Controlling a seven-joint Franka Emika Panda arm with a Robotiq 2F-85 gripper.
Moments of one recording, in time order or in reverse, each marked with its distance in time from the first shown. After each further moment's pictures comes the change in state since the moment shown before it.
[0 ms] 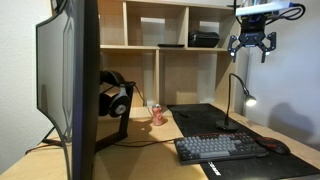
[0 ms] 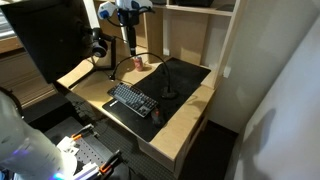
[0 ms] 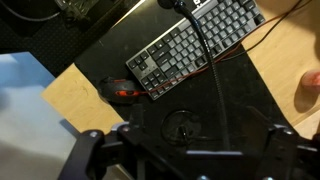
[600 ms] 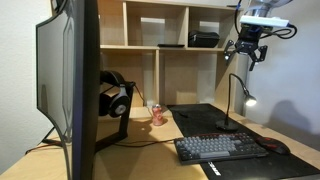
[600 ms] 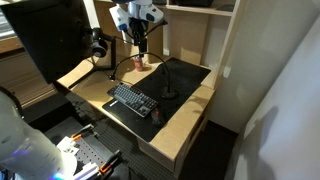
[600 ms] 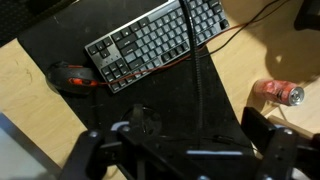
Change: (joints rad) arm 0.000 0.093 -0.058 0.024 0.188 0.107 -0.281
